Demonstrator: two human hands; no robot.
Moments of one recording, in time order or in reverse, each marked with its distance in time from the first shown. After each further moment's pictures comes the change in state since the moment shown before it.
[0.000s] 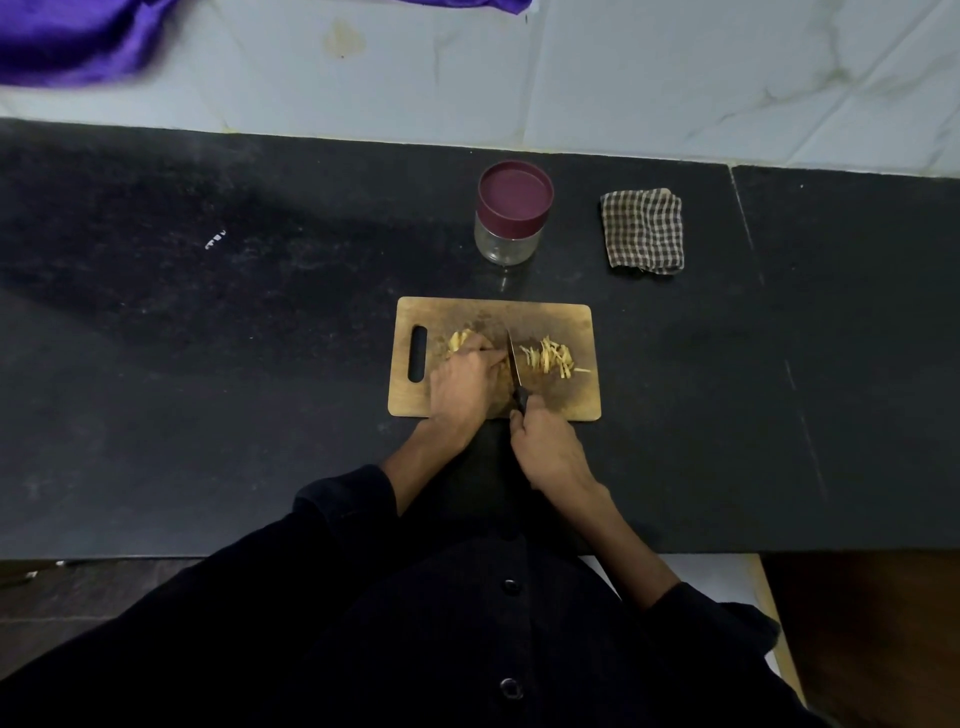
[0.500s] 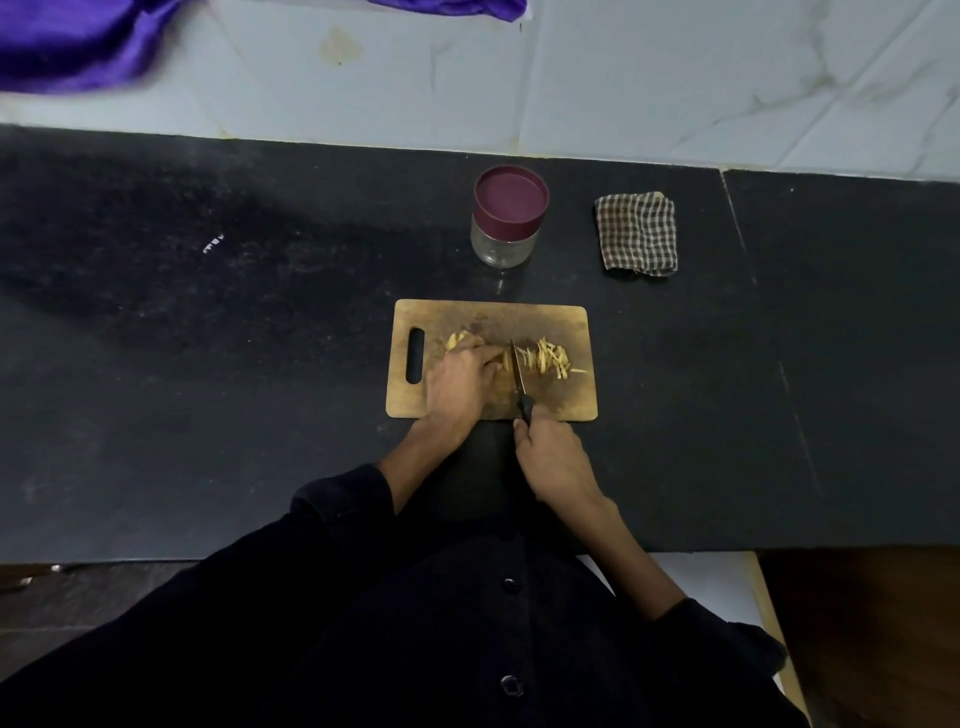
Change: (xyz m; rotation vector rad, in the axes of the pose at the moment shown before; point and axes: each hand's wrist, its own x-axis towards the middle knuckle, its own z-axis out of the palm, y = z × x) left_hand 0.004 -0.004 0.003 -0.102 0.027 -0.013; right_hand -0.011 0.011 0.001 0.033 0.023 0.008
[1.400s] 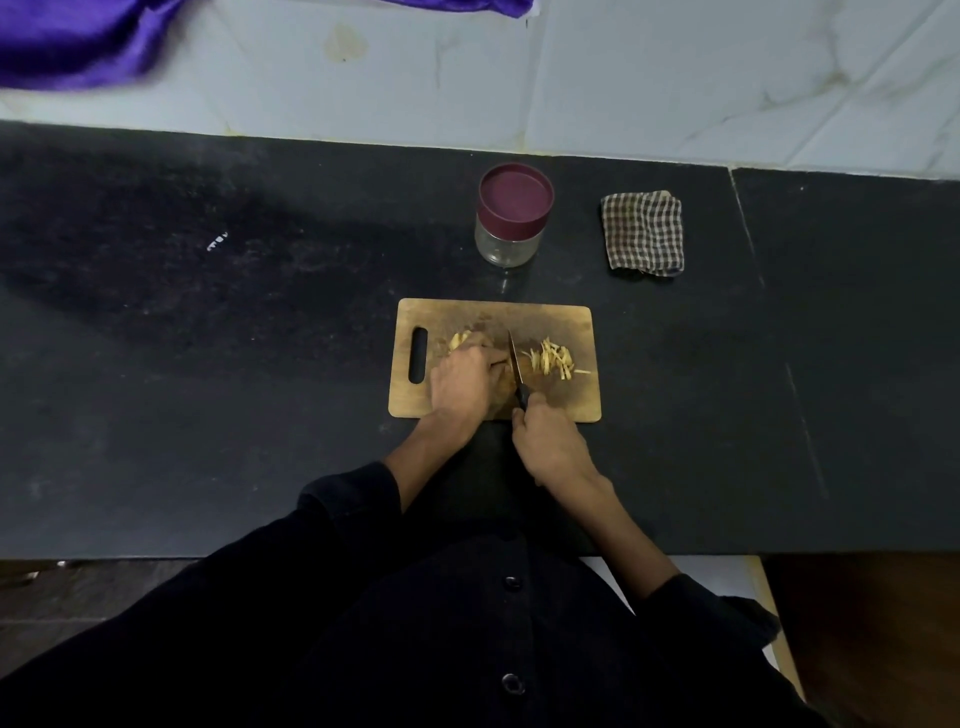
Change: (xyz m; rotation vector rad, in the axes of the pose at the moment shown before) left_hand 0.004 0.003 0.000 0.045 -0.070 -0.049; right_hand 0.013 -0.015 -0.007 -0.067 -0.040 0.000
